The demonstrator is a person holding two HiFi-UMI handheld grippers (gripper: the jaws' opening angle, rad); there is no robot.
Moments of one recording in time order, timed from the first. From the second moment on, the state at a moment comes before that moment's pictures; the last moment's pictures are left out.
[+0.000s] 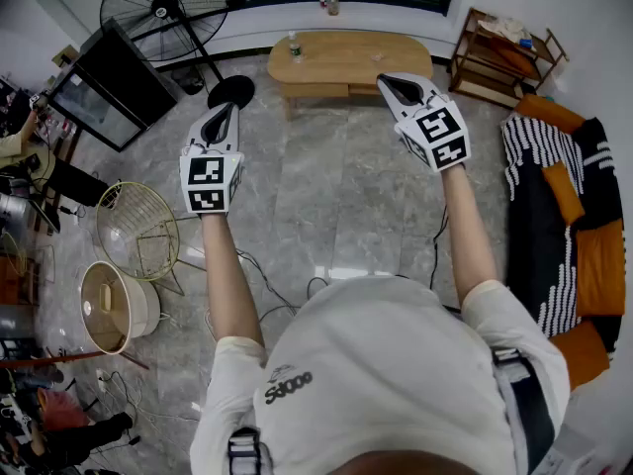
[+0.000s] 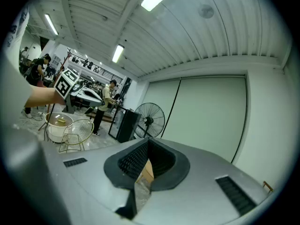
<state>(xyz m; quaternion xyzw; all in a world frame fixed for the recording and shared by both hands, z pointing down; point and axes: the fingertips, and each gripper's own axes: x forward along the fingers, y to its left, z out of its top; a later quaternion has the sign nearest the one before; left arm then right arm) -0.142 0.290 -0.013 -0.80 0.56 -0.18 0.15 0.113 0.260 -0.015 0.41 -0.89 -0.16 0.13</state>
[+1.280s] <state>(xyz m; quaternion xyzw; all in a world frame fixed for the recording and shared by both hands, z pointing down) -0.196 0.160 0.030 -0.81 0.54 -0.18 0.12 0.084 0.134 0.011 0.45 -0.87 -0.12 0.14</state>
